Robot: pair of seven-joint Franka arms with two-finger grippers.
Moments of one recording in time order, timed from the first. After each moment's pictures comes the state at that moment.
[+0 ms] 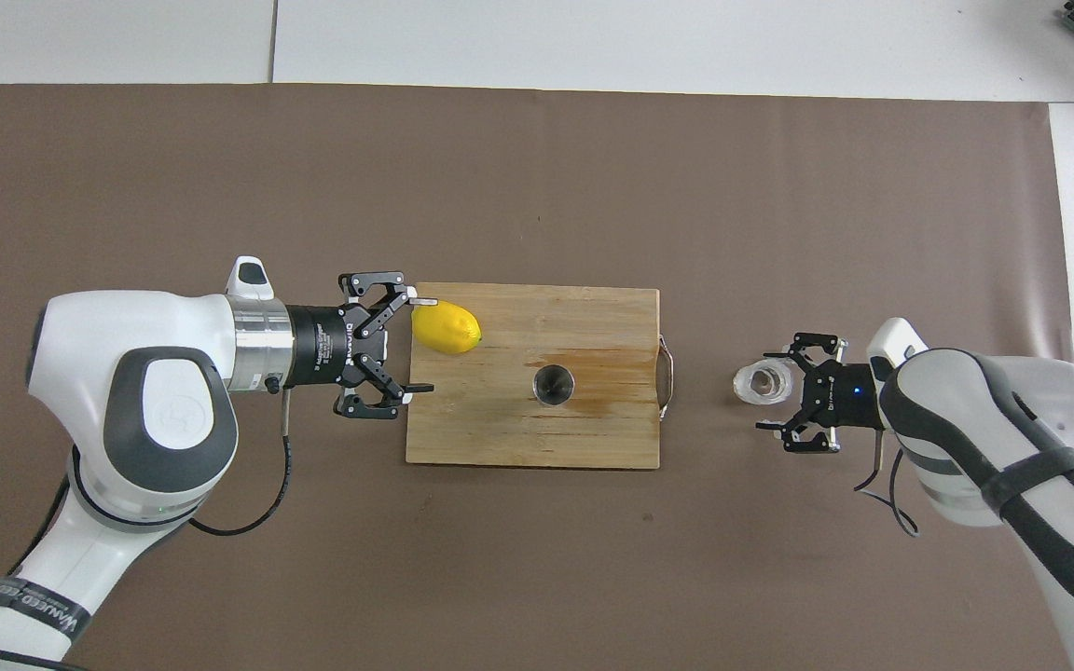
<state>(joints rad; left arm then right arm) -0.21 0.02 -0.04 -2.08 -0.86 2.13 -1.05 -0.08 0.14 0.05 -2.38 0.96 2.35 -2.19</state>
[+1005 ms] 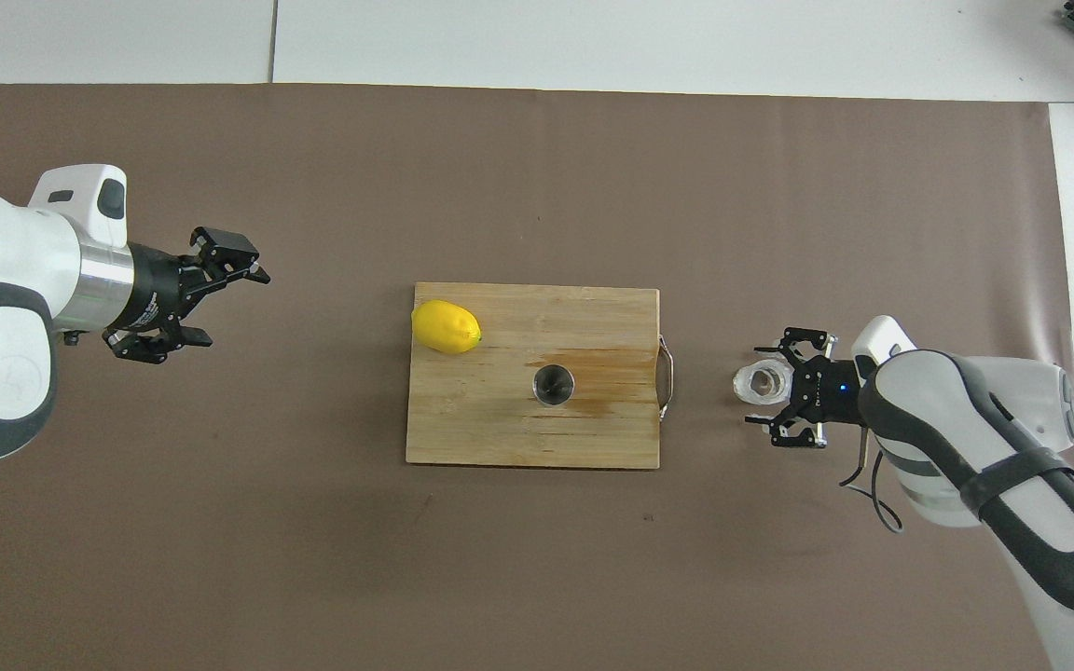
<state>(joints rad) -0.16 0.01 0.03 -1.95 -0.22 2.04 -0.60 -0.04 0.15 0.05 -2.38 1.00 2.41 -2.19</state>
